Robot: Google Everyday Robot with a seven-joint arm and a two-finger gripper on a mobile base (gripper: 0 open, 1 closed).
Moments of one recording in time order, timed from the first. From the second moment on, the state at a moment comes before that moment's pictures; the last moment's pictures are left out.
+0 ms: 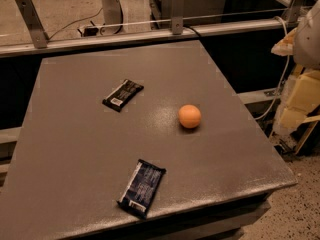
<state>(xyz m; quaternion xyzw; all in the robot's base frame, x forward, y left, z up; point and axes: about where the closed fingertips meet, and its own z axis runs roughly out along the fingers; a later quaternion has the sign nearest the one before) 0.438 -0.217 0.976 -0.60 0.78 -0.03 0.16</state>
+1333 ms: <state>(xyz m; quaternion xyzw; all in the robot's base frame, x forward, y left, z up) 0.485 -0.159 0.910 -0.63 0.75 0.03 0.18</state>
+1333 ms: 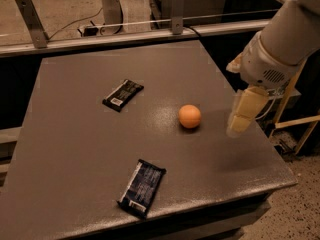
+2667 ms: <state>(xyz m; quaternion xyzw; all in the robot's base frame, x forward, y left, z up) 0.505 -0.093 0.842 -0.65 0.73 0.08 0.16</state>
